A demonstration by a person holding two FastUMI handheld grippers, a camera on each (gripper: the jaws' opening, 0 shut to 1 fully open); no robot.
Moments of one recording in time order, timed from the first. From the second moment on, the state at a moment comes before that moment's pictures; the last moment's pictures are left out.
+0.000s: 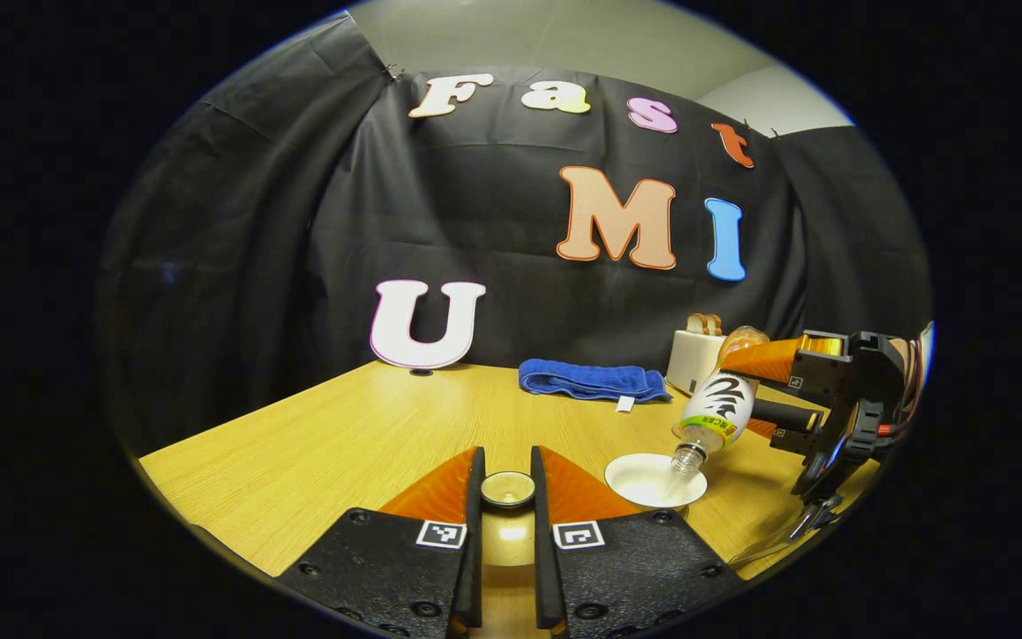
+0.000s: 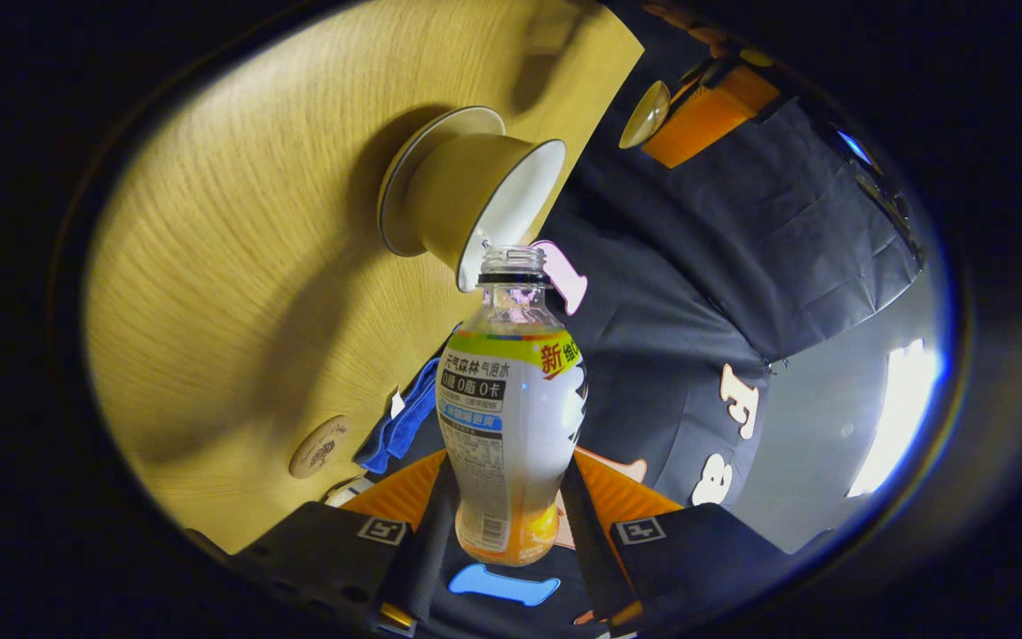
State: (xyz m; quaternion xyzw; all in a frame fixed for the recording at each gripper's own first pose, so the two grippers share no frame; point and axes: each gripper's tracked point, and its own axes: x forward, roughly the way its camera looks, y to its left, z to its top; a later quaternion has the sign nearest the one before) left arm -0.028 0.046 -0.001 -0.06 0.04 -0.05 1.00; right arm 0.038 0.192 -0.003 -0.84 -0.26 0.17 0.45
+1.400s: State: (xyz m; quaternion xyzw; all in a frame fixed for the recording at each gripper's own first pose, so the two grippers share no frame) left arm -0.017 -0.026 0.036 -0.02 0.03 -0.10 0.99; right arm 0.095 0.123 -0.014 -0.23 0.05 0.22 0.95
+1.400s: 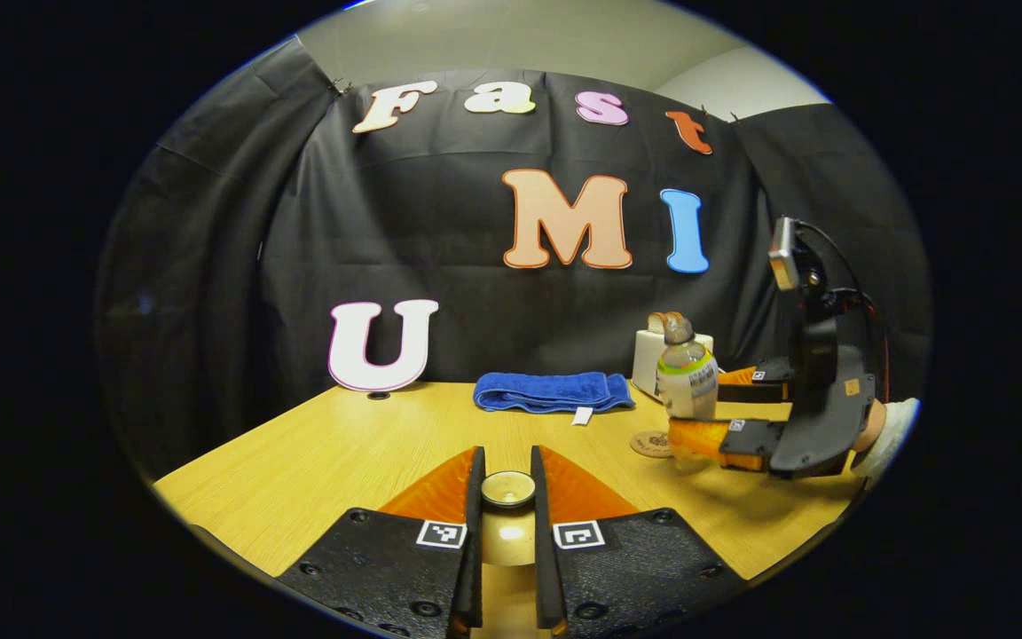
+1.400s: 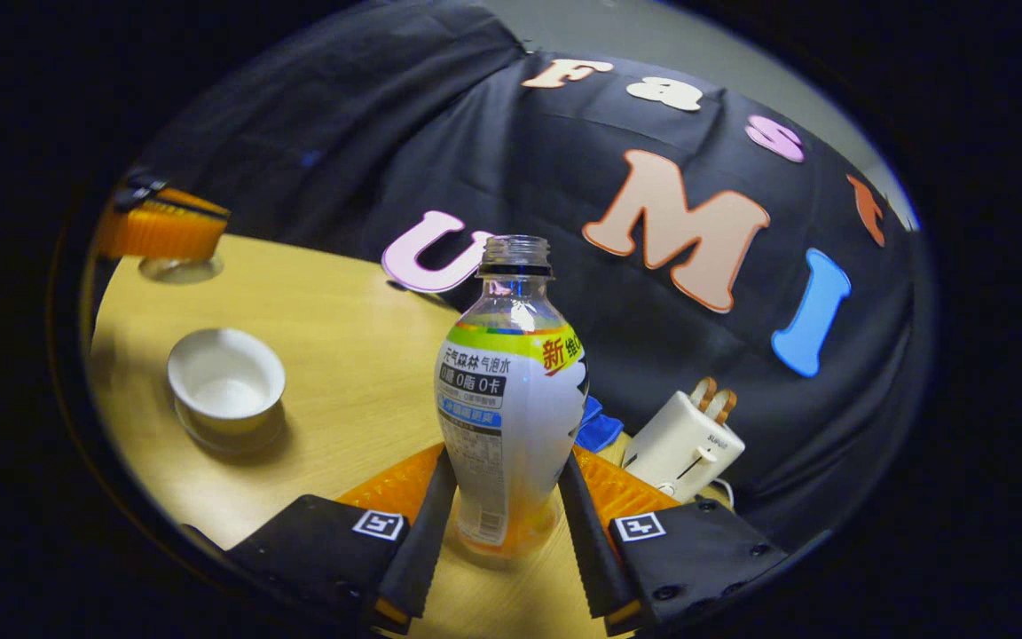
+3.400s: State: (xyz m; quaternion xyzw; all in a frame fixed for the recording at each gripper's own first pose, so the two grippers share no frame) left arm 0.001 -0.085 0.009 -0.01 0.05 -0.15 0.99; right arm 0.141 0.074 -0.014 -0.04 0.07 0.14 0.99
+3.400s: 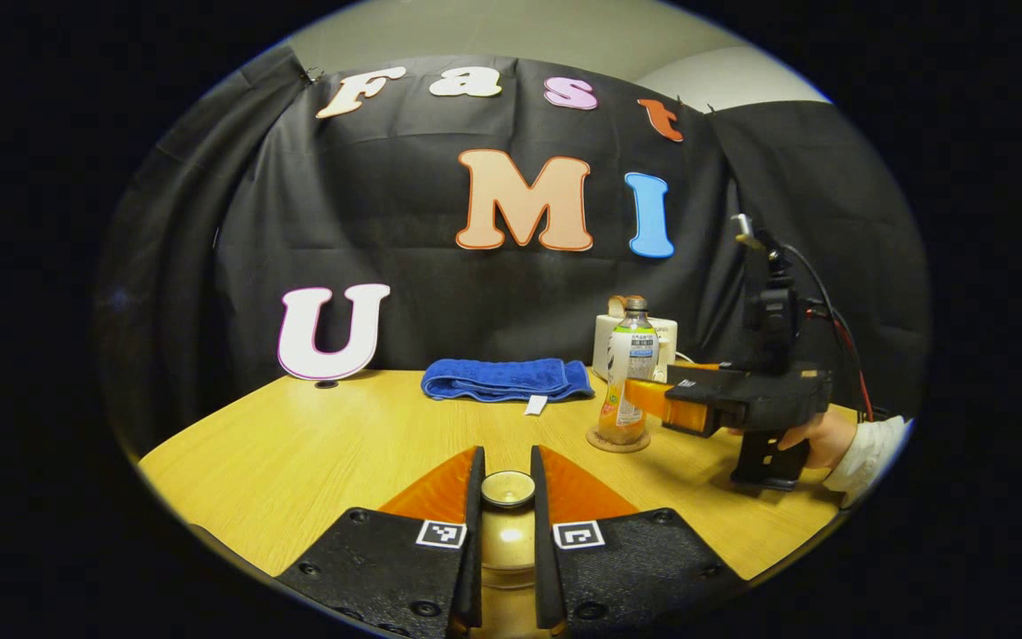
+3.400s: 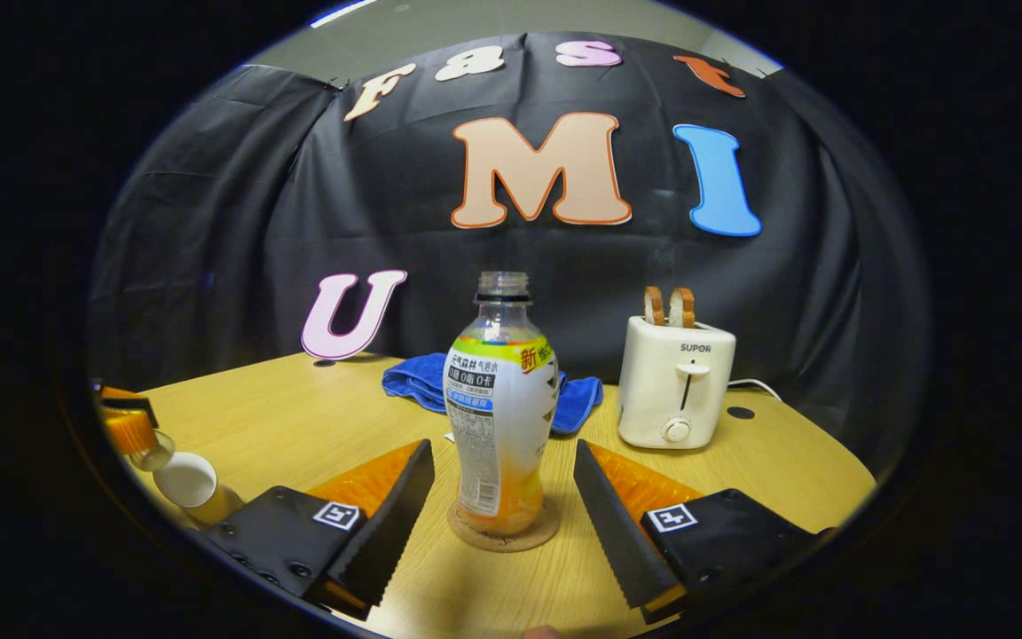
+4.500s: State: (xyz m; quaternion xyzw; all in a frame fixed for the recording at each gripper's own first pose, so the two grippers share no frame) left arm 0.011 -0.087 -0.015 -0.01 0.06 -0.13 0.99; right arm 0.077 0.060 0.028 0.01 0.02 0.16 0.99
